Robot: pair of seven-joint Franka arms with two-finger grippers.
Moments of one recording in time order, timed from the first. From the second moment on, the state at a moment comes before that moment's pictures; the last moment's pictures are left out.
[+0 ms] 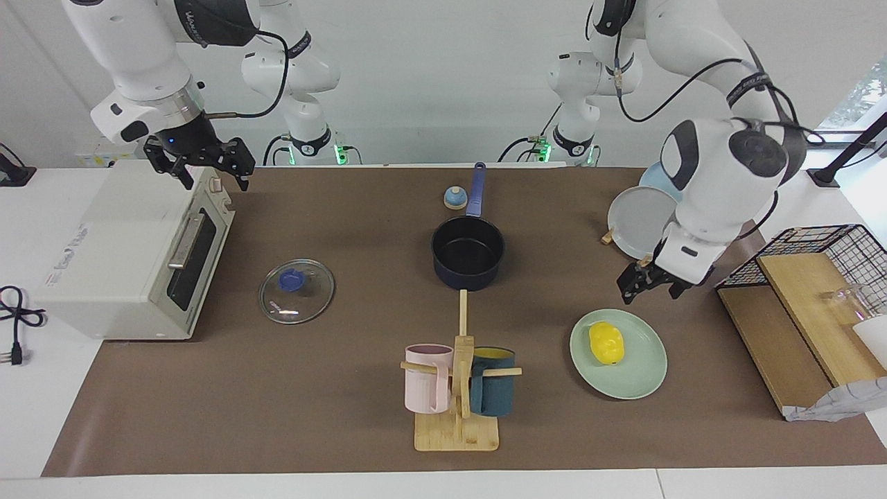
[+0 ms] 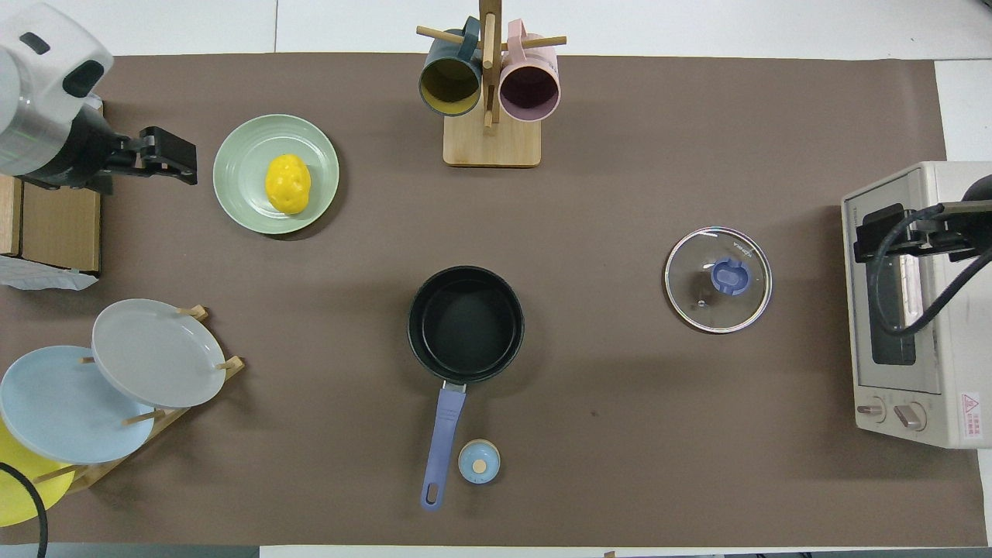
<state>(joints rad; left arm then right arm) -0.13 0.14 -0.03 -1.47 0.01 1.64 -0.20 0.02 -0.03 -0.02 -1.62 -0.04 1.53 0.03</state>
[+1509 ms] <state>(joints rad) -0.10 -0.02 -0.08 -1.59 0.01 1.52 -0.15 0.02 -0.03 -0.01 -1.62 -0.04 1.53 0.03</state>
